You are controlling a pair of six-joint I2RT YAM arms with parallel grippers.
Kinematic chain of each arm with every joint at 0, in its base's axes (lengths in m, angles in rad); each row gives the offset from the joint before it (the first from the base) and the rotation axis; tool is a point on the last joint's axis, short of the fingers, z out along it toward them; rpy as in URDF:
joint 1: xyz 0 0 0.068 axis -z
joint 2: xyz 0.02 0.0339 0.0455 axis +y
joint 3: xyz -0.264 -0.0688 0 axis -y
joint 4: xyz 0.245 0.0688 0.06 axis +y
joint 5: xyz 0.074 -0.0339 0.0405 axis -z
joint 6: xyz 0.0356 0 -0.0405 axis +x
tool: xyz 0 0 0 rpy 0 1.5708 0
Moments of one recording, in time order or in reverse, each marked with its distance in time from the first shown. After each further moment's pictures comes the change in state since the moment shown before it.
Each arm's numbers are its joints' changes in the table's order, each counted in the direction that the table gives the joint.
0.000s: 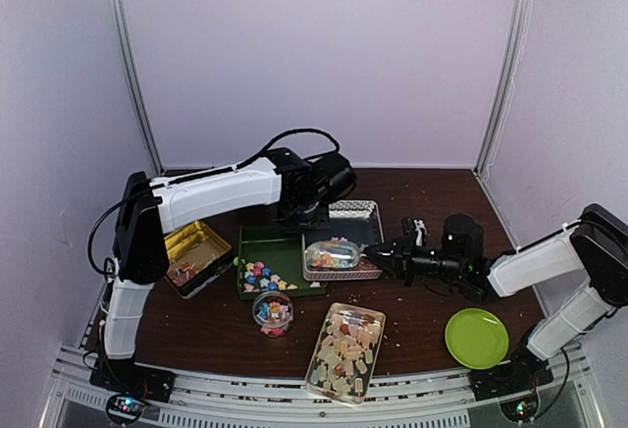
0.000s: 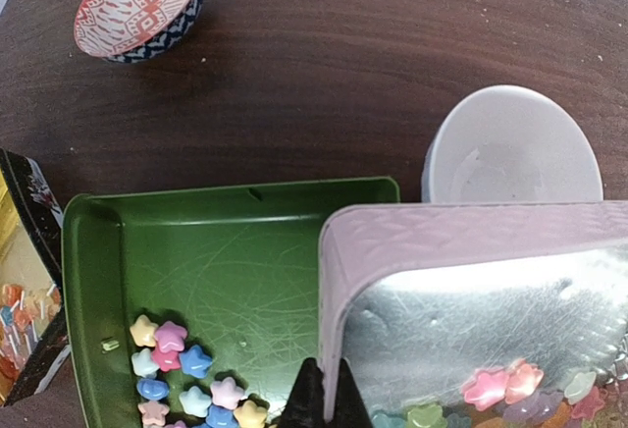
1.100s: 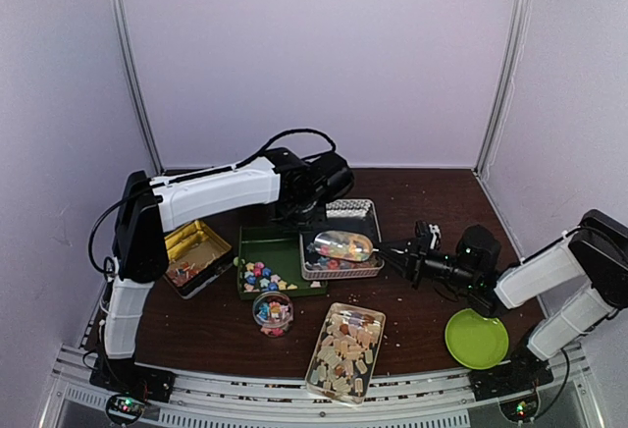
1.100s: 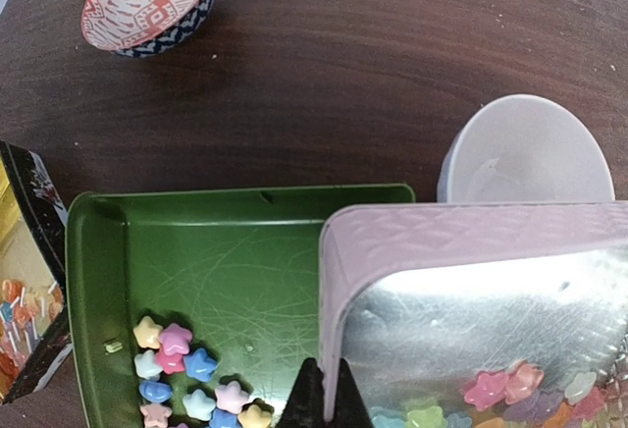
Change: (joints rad) left arm -0.013 0.000 -0.010 0.000 0.000 -0.018; right arm 0.022 -0.008 -0.127 -0.273 0.050 0.164
